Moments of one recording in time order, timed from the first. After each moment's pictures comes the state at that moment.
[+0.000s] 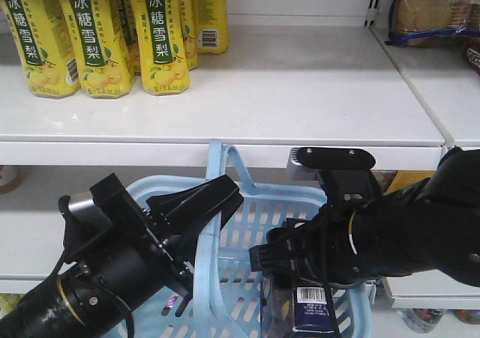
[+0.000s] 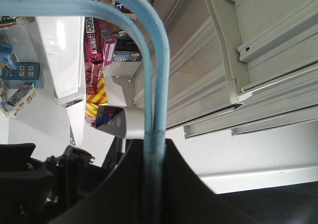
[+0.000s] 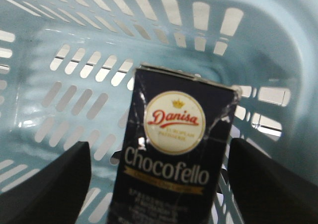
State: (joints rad) left arm -0.86 1.33 -0.42 0.03 -1.08 -1.75; right arm 0.76 1.31 -0.96 -0.06 0.82 0.65
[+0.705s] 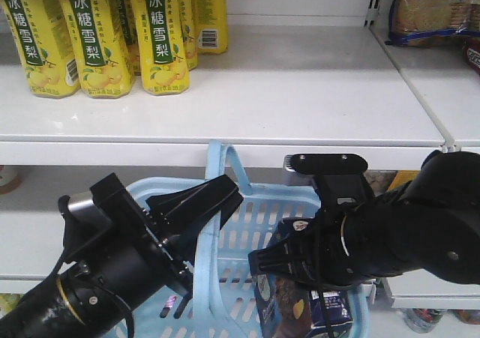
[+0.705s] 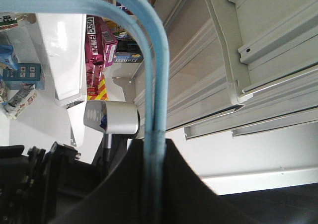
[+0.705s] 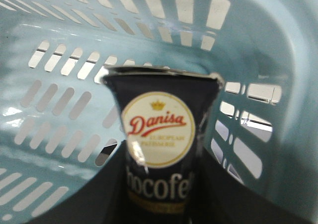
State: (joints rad) left arm -0.86 1.33 -0.42 0.02 -1.08 -1.74; right arm 0.76 1.34 -0.96 -0.08 0.83 0.65
